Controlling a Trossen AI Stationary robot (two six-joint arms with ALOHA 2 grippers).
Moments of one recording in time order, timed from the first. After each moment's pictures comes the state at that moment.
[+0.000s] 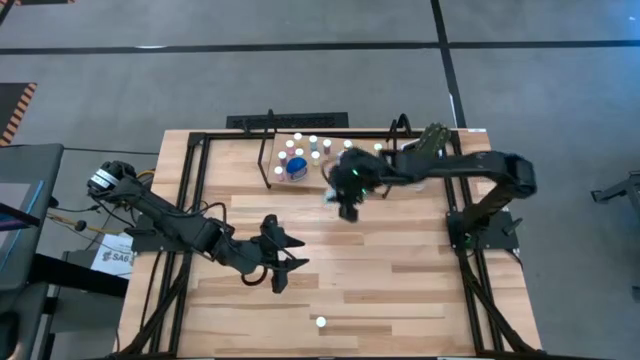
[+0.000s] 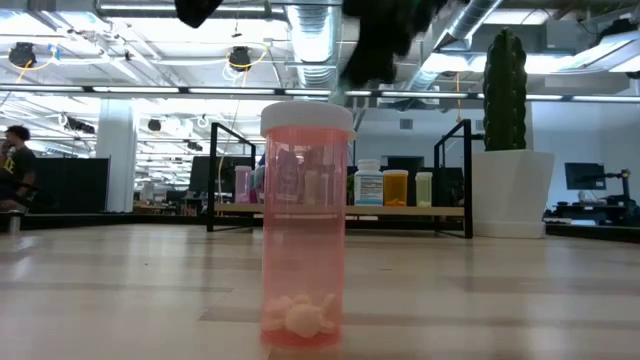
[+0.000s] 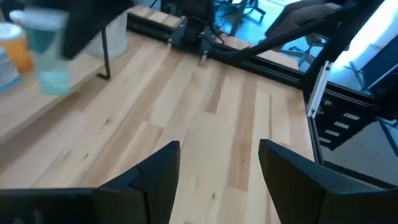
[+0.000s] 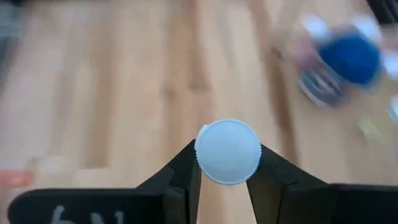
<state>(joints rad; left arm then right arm) -0.48 1.38 1.02 -0.15 -0.53 -0.56 -0.09 1.56 1.35 -0.50 -0.10 0.03</state>
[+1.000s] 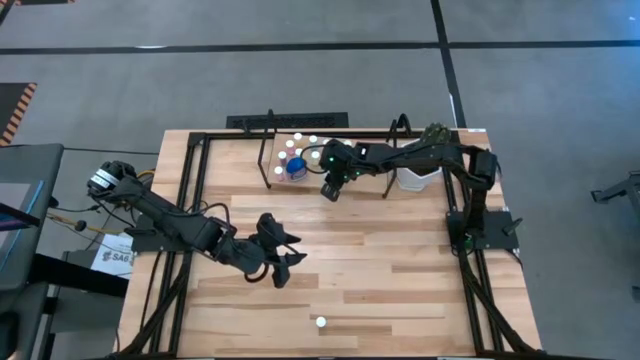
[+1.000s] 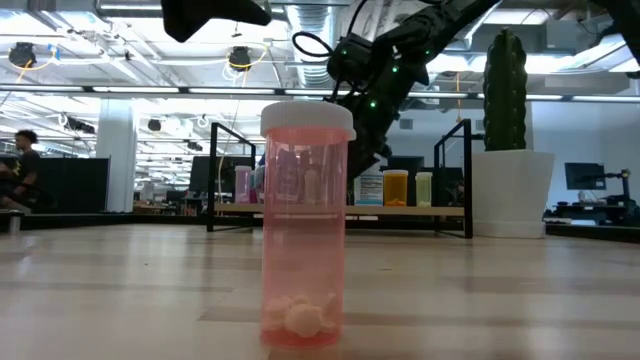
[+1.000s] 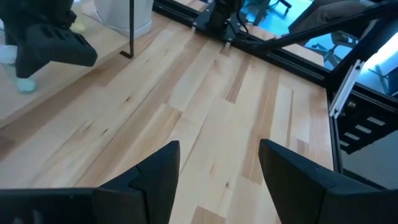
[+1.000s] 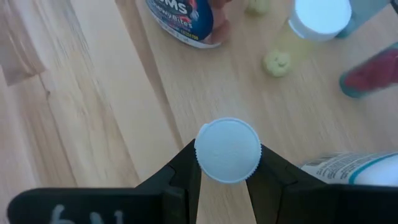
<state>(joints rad) -0.47 1.38 1.02 -0.25 -0.57 -0.69 -0.32 1.89 1.35 -0.42 0.05 0.12</state>
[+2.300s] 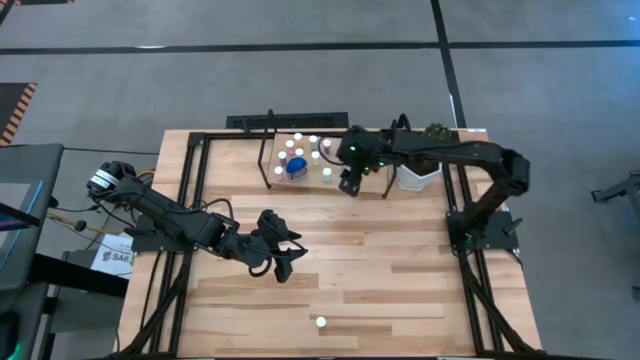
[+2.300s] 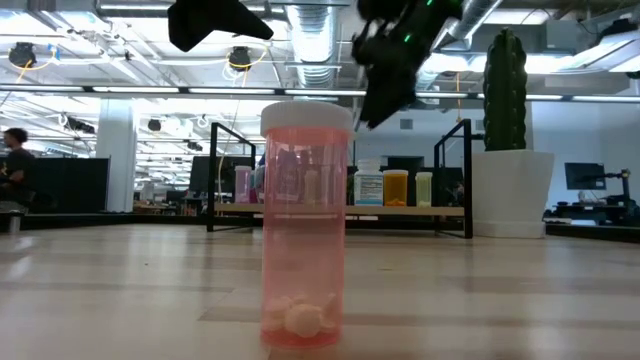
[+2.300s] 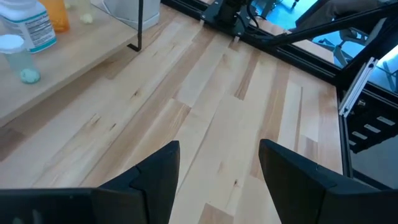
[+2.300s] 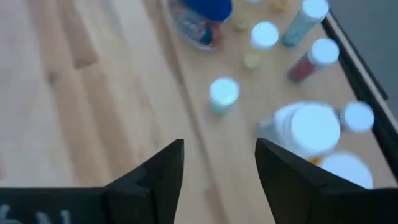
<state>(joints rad) -0.43 1.38 1.02 -0.27 -0.53 -0.70 -0.31 1.67 1.43 -0.71 0.05 0.08</state>
